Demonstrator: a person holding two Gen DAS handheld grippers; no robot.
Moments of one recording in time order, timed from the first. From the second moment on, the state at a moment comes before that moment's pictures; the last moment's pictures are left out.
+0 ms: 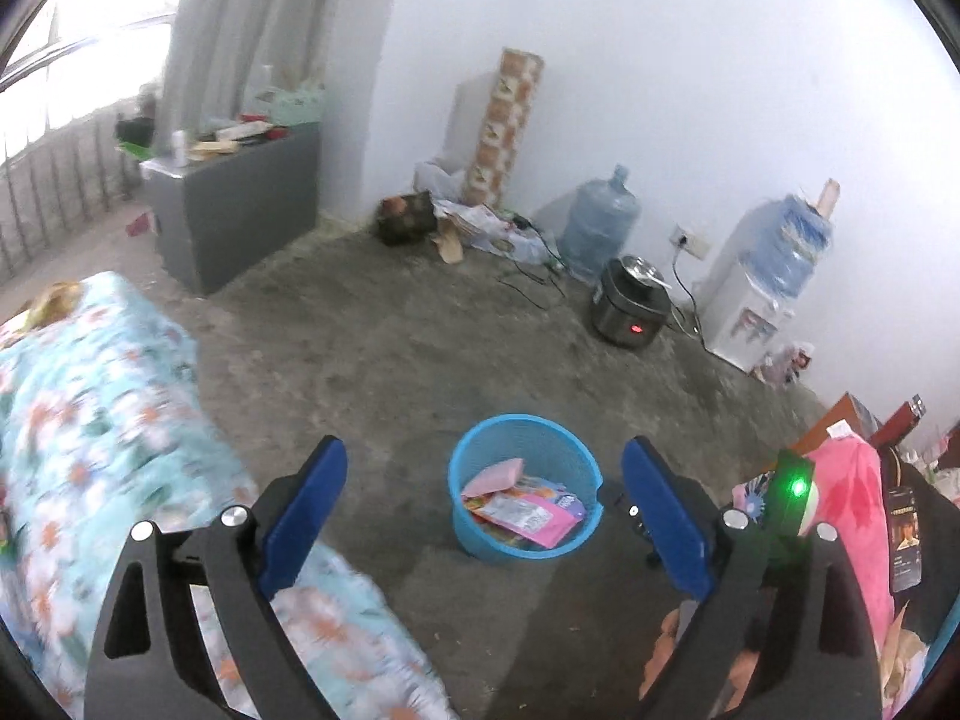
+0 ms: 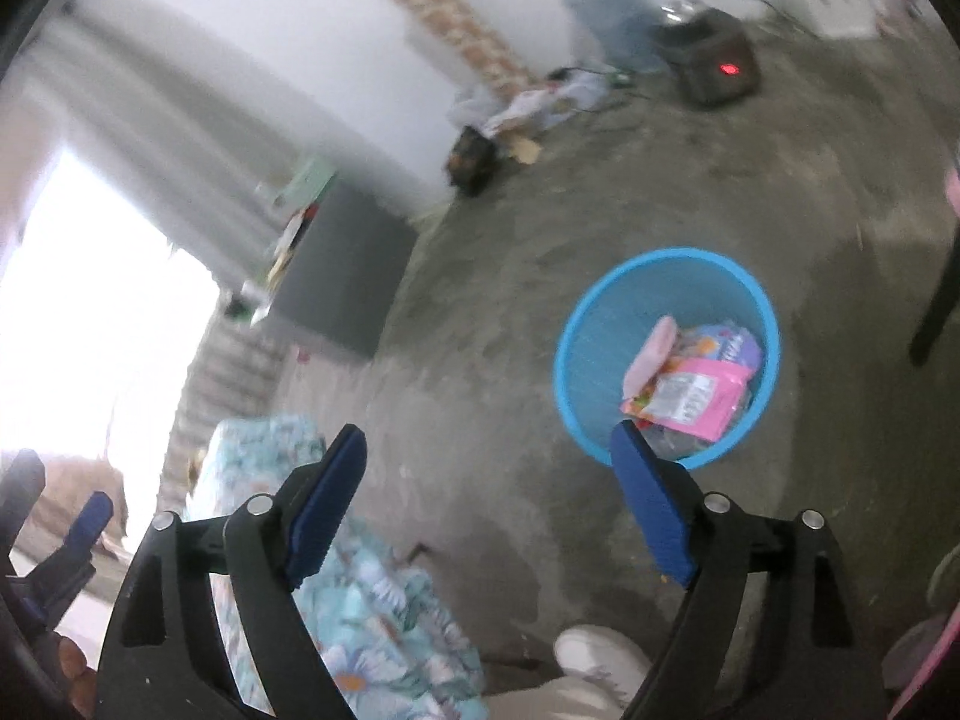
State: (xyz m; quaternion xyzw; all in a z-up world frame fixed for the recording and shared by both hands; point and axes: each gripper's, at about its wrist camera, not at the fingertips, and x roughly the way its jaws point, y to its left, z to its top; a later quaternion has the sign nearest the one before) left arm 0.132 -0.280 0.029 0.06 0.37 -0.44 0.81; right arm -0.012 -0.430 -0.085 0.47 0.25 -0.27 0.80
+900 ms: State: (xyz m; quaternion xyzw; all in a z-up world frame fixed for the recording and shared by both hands) left arm 0.118 0.031 0.065 0.01 0.33 -0.19 0.93; right arm 0.067 -0.303 0.005 0.32 0.33 -0.10 0.88
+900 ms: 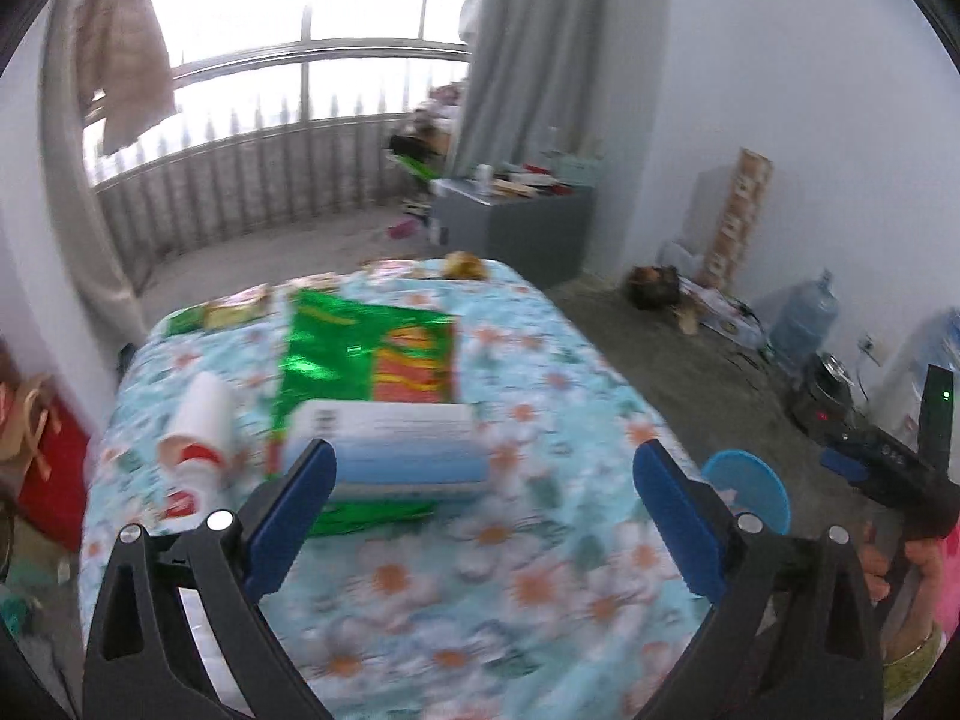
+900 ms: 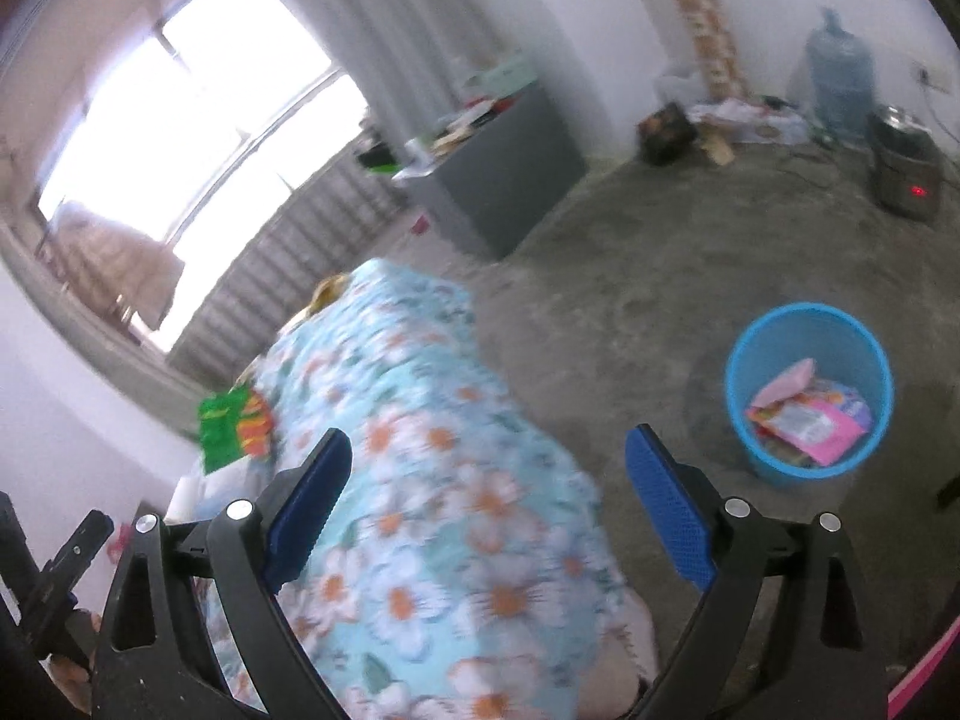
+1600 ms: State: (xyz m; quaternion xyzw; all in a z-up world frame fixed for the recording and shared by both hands) left arm 0.126 0.168 0.056 -0.08 0.32 -0.11 0.94; right arm 0.196 -0.124 0.030 0.15 0.39 0.19 0.89
